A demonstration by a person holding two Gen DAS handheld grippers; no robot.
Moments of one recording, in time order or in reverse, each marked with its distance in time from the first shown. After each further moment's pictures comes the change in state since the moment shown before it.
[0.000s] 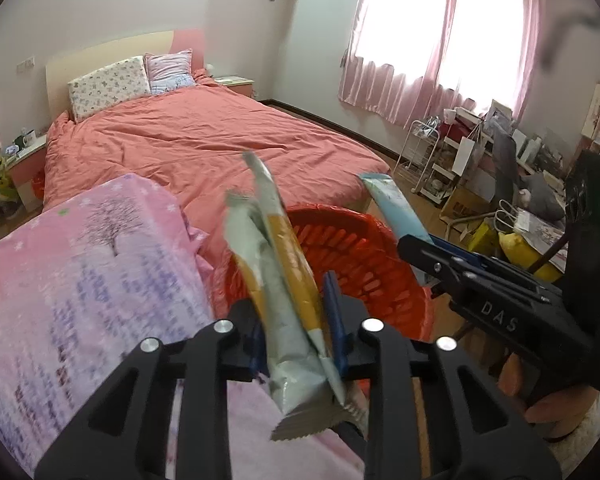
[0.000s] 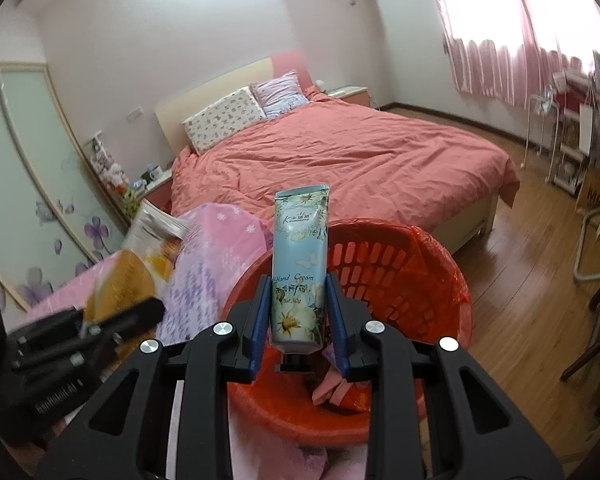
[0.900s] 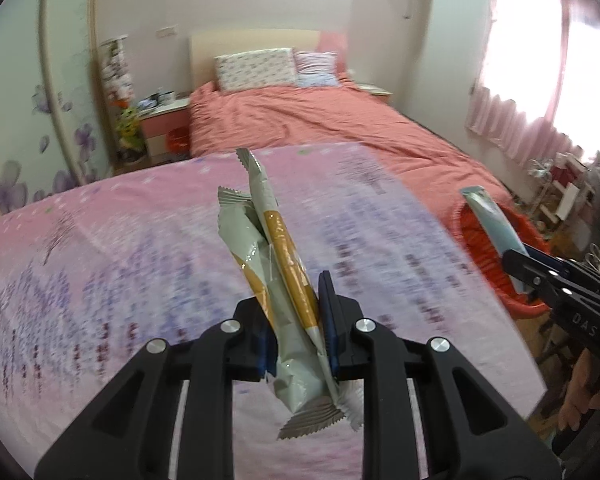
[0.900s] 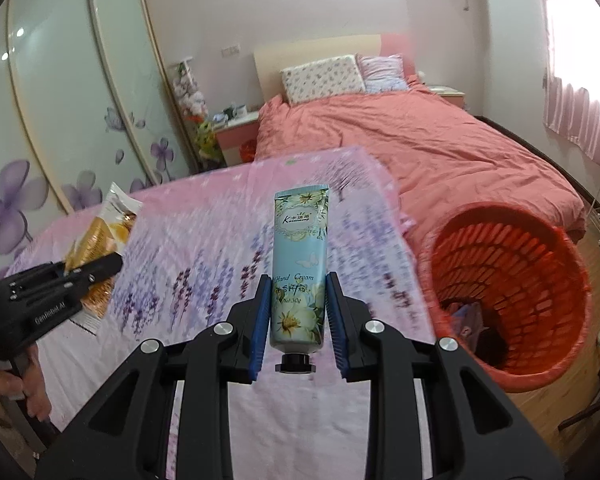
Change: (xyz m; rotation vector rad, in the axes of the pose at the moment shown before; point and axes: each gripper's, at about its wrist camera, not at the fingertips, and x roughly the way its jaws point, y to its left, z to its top) left arm -0.177 0.176 -0.106 -0.219 -0.038 0.374; right arm -0.029 0.180 -0.076 -0.318 0.085 0.154
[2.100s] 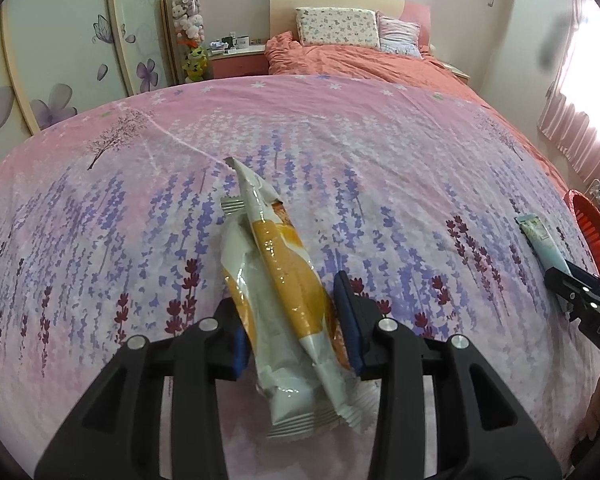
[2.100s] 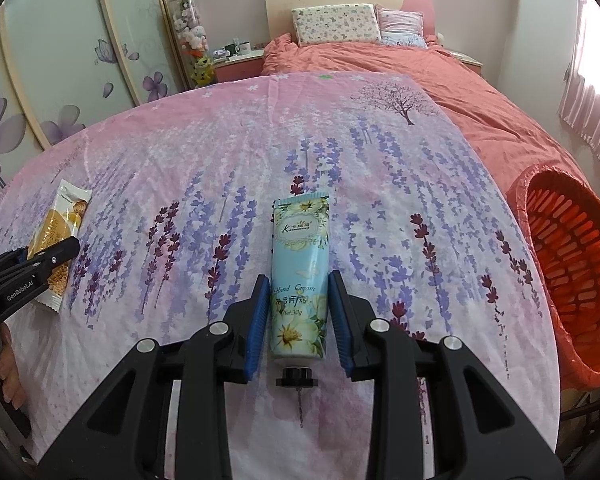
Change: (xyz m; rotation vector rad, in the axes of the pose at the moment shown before) left arm 0.065 0.142 -0.068 -0.189 0.147 0.204; right arm 0.120 0.068 -0.039 -0.089 0.224 -0.038
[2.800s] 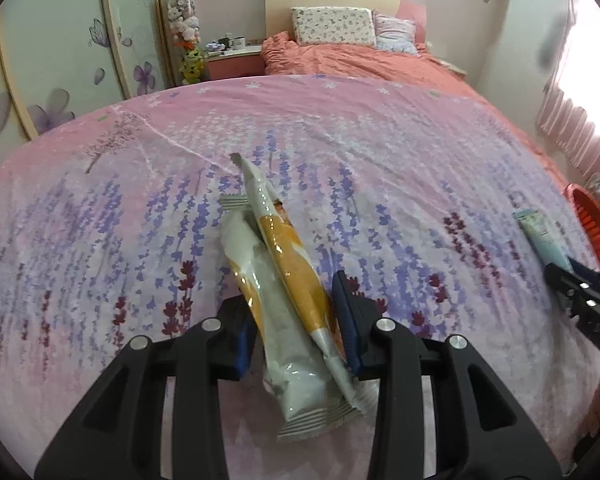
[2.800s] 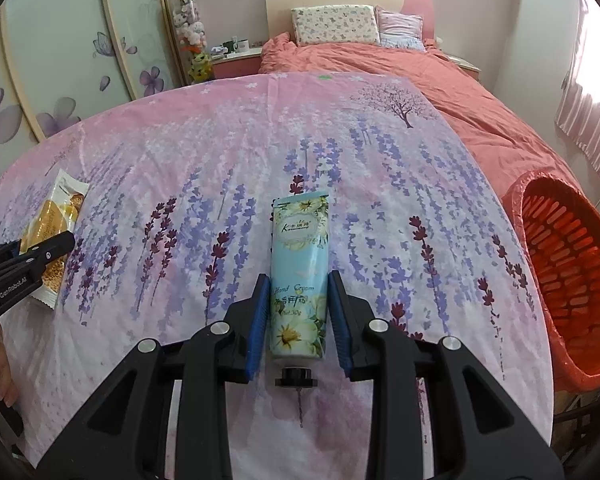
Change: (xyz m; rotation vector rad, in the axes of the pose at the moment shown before) left arm 0.002 -0.010 0.002 0.029 0.003 0.019; right arm 0.001 0.007 0.000 -0.029 0.004 -0.042
